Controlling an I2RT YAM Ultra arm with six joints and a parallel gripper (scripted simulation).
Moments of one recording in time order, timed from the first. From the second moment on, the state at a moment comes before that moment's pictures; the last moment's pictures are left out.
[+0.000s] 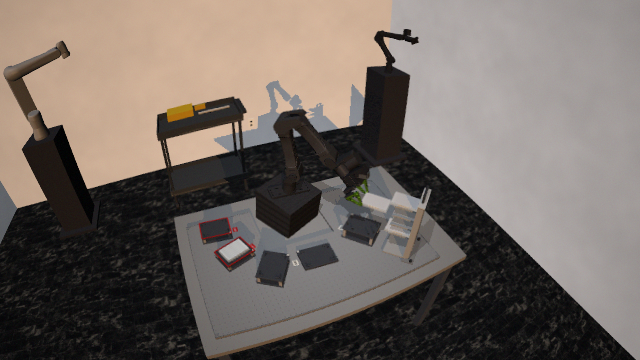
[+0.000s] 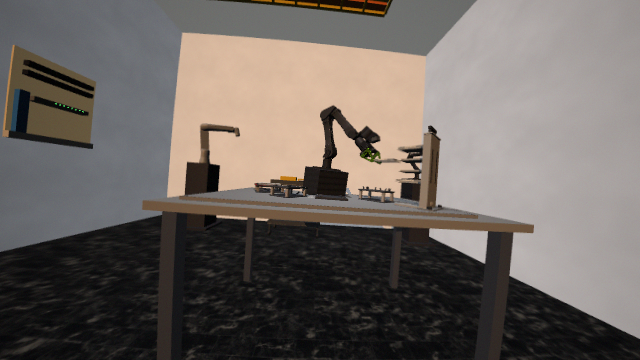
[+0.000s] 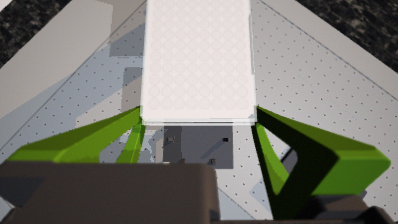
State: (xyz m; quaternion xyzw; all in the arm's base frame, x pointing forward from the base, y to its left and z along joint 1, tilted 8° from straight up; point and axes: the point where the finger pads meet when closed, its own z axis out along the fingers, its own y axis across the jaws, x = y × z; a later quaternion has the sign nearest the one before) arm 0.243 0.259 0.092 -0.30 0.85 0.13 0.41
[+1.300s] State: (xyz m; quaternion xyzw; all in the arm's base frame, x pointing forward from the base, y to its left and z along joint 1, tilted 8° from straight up) arm 0.223 0.240 0.066 -0.31 0.85 0.12 0.40
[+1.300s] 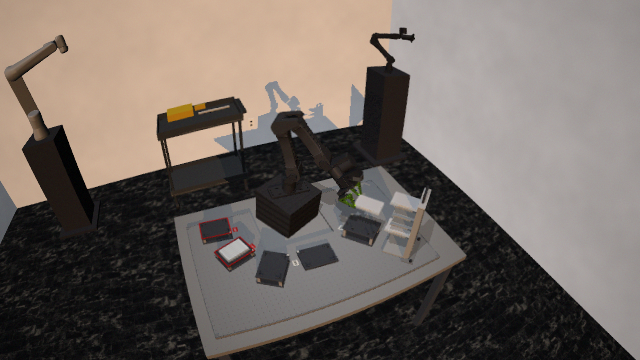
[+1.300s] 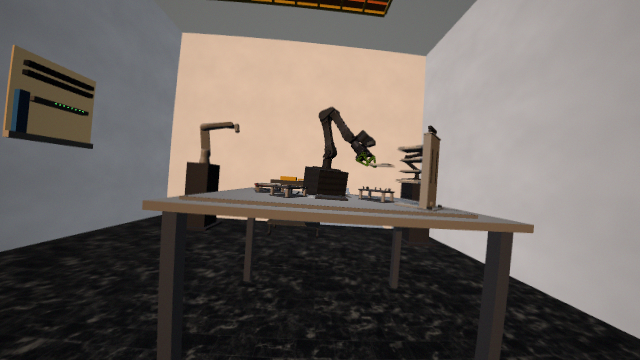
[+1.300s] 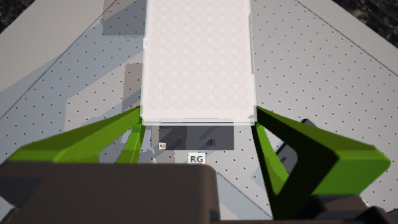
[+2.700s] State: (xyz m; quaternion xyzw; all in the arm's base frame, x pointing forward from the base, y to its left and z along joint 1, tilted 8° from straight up) arm 0.226 0.242 0.051 -0.30 0.85 0.12 0.41
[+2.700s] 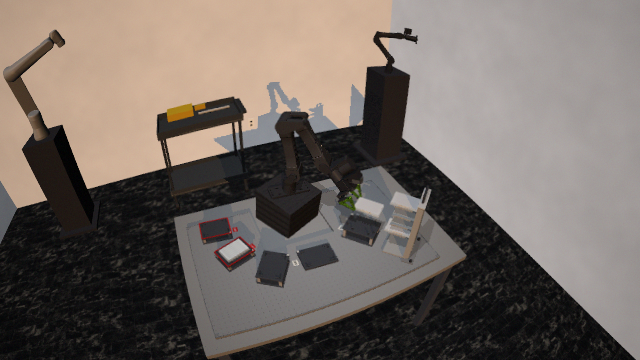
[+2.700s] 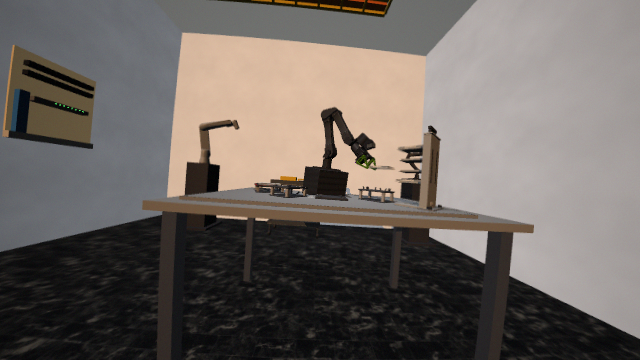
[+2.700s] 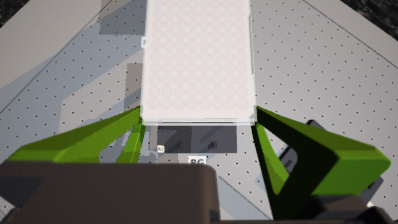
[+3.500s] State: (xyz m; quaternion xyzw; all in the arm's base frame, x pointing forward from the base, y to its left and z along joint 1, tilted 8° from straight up) arm 0.233 0.246 0.050 -0.30 0.85 0.12 0.41
